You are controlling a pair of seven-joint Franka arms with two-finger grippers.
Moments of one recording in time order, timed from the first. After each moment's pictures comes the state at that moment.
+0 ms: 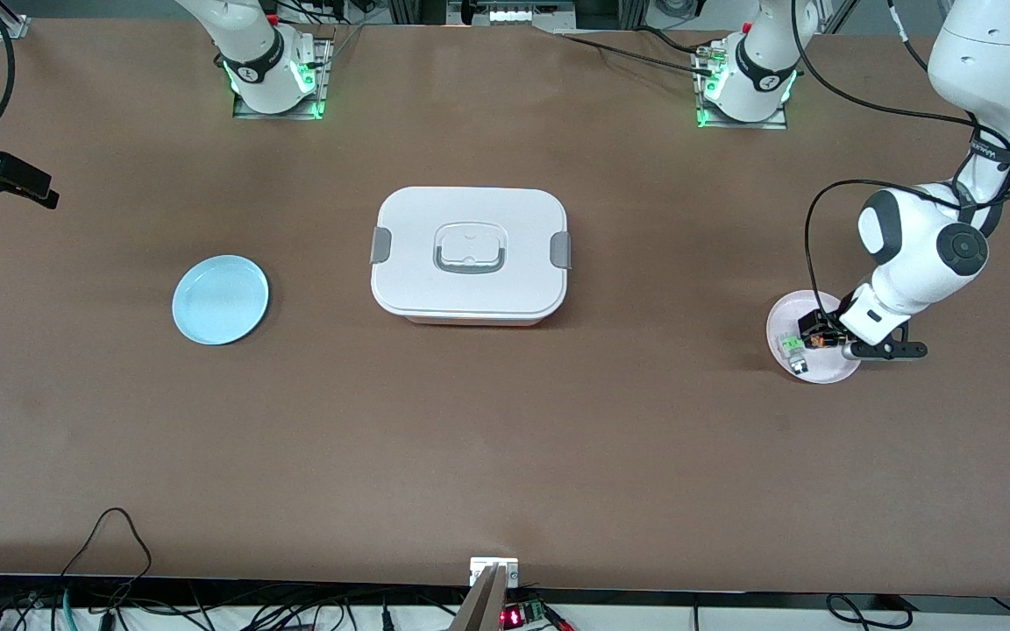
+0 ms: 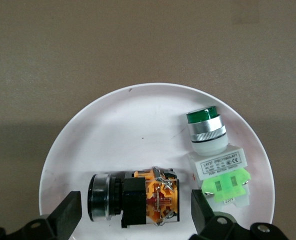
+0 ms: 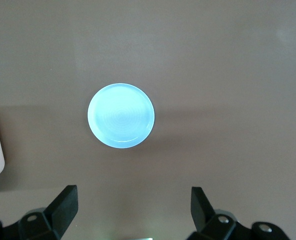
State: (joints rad) left arm 0.24 0.44 -0.08 -2.20 0.02 2.69 0.12; right arm -0.02 -0.04 -0.09 -1.71 -0.06 1.59 -0.03
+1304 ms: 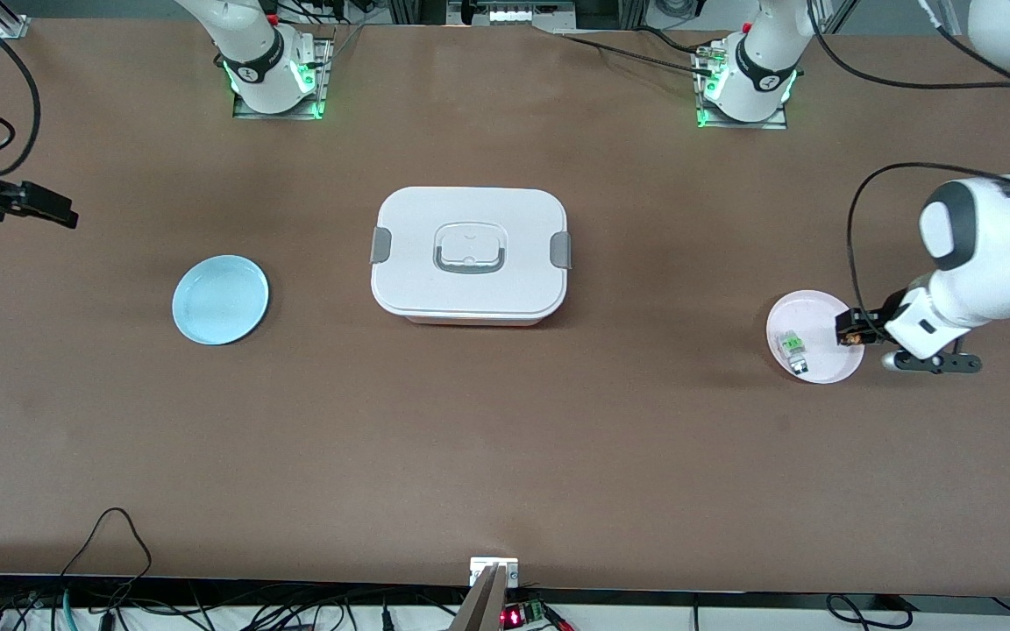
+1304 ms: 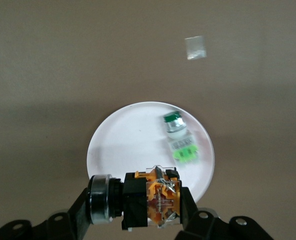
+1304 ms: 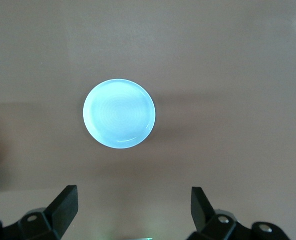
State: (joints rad) left arm 0.23 0.34 -0.11 -1.87 0.02 2.09 0.19; right arm -0.02 0.05 -0.09 -1.71 -0.06 1.61 -0.03
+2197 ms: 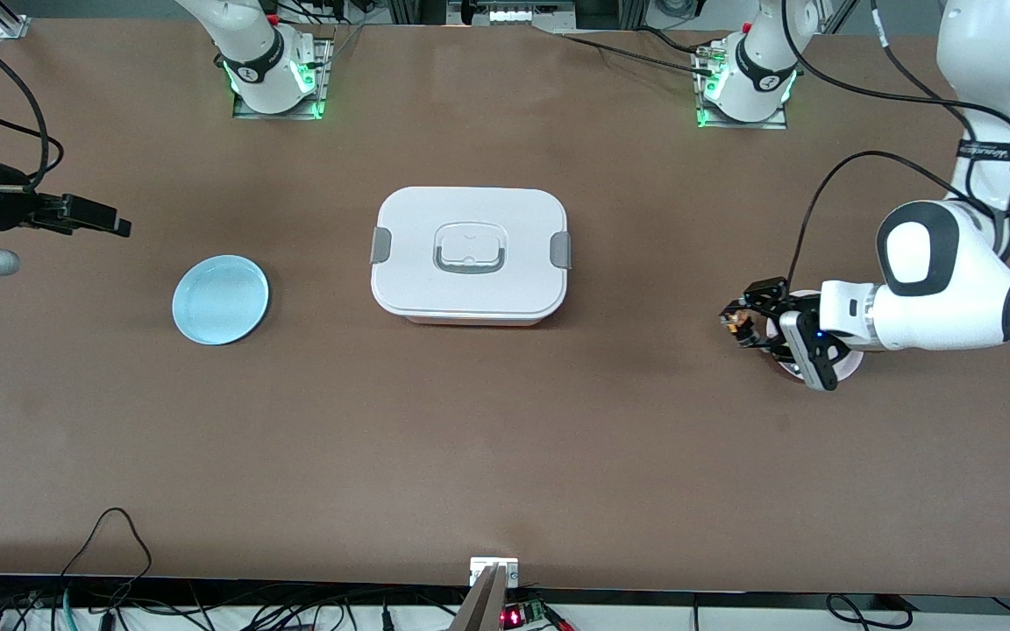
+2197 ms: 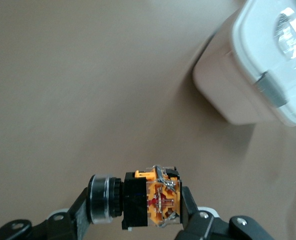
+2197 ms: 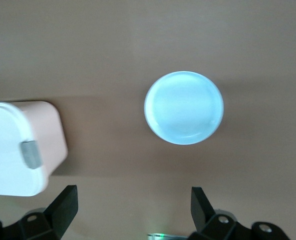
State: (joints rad) left arm 0.21 0.45 -0.26 -1.78 -0.59 1.95 1.16; right arm -0.02 0.07 -0.08 -1.71 0.23 1.58 -0.03
